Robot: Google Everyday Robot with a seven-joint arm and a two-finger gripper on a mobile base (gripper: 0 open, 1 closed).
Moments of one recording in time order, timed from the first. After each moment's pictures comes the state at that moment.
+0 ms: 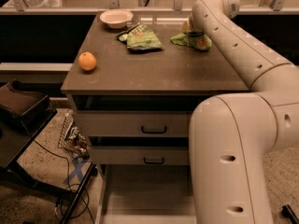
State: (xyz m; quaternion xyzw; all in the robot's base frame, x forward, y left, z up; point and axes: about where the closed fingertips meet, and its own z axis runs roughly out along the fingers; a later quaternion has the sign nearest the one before) arm 0.939 -0.216 0.862 -0.18 0.86 -0.11 0.47
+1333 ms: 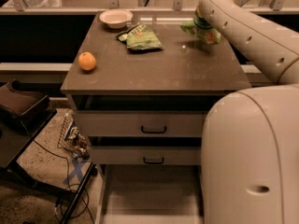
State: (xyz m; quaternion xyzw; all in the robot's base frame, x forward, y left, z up) arm 0.905 -0.241 0.942 -0.14 0.82 -0.17 0.53
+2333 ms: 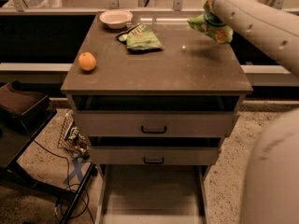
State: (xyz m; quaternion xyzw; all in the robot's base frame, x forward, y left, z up) arm 0.847 -0.262 0.982 -0.13 0.80 -0.18 0.55
